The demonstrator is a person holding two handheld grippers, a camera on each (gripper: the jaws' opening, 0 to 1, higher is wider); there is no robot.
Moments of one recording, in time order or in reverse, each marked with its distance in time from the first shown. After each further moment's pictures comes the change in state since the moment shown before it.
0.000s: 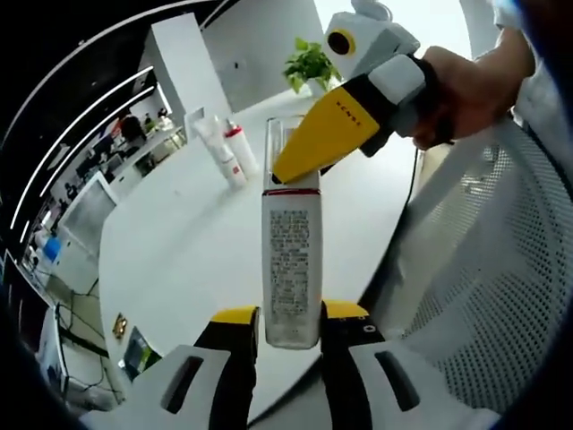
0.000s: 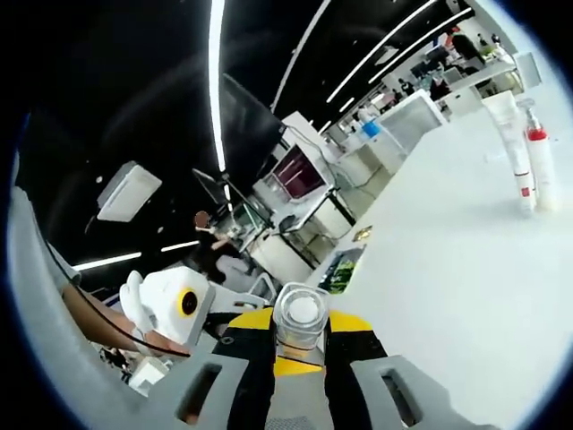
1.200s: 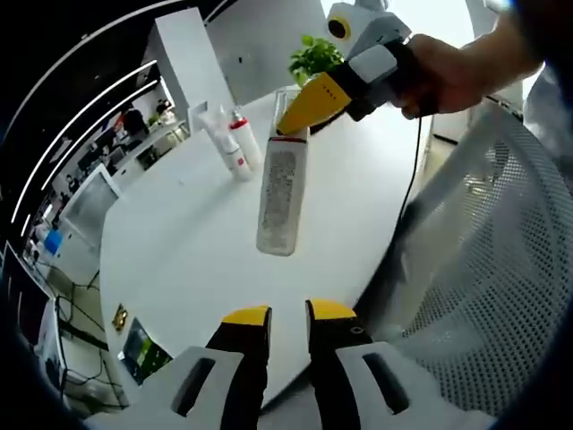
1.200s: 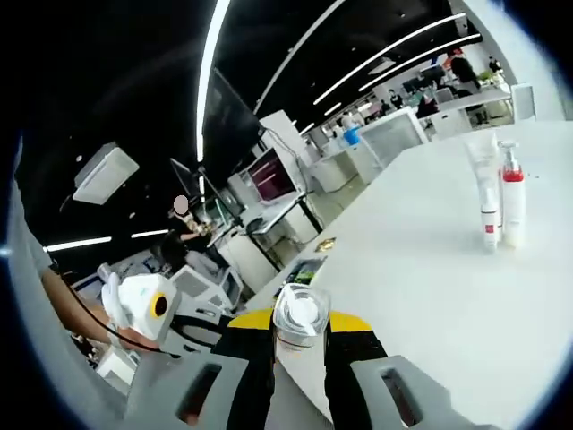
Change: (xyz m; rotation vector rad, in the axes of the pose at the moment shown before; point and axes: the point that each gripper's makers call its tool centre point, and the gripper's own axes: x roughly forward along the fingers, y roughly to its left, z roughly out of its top) left arm -0.002 0.006 -0.009 -0.023 0.017 0.009; right arm -0.027 -0.047 0.039 -0.108 -0.015 -0.178
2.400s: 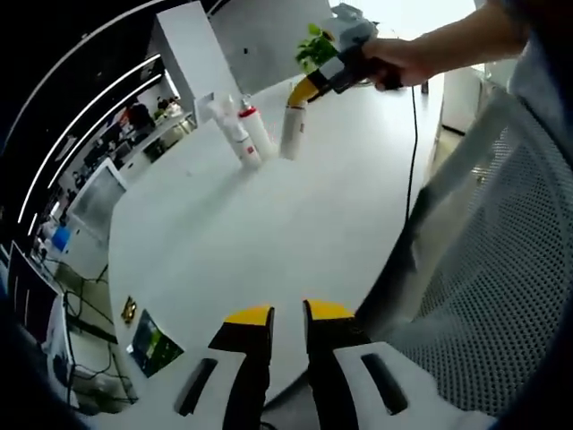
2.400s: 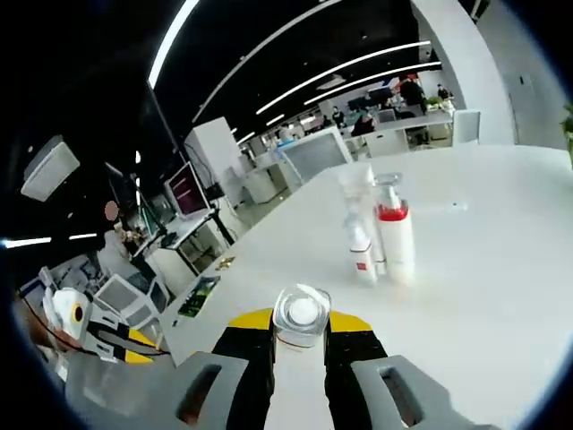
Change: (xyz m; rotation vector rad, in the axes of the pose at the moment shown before) left arm 0.001 0.012 -0.011 0.008 0.056 0.048; right arm -0.039 -0.133 0.037 -0.030 -0.038 -0.326
